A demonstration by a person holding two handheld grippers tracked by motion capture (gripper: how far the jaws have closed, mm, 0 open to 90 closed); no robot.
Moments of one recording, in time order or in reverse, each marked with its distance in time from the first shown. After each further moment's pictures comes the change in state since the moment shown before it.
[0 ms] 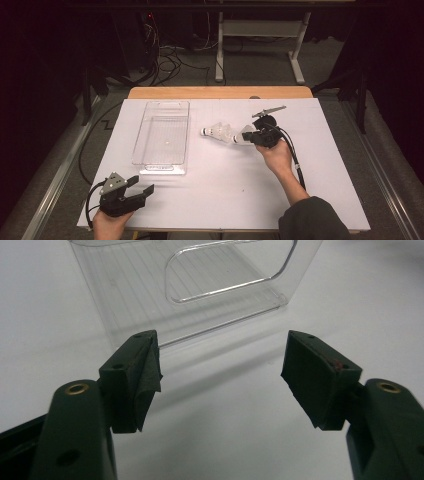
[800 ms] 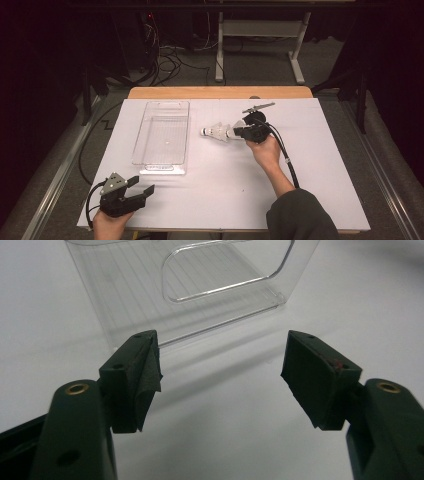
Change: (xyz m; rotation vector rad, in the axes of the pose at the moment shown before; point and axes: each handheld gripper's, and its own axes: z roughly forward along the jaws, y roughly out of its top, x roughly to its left) left arm -0.001 0.000 0.000 0.004 -0.003 0.007; right arm 0.006 0.016 0.027 -0.028 -0.005 0.005
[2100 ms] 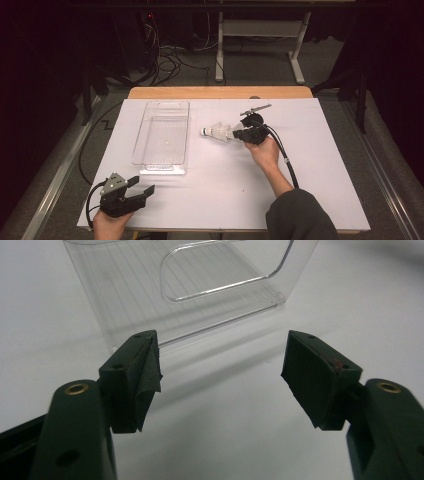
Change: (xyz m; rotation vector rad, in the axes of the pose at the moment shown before) left arm 0.000 0.000 0.000 0.000 -0.002 0.000; right arm 0.000 -0.004 0.010 0.049 -0.007 -0.007
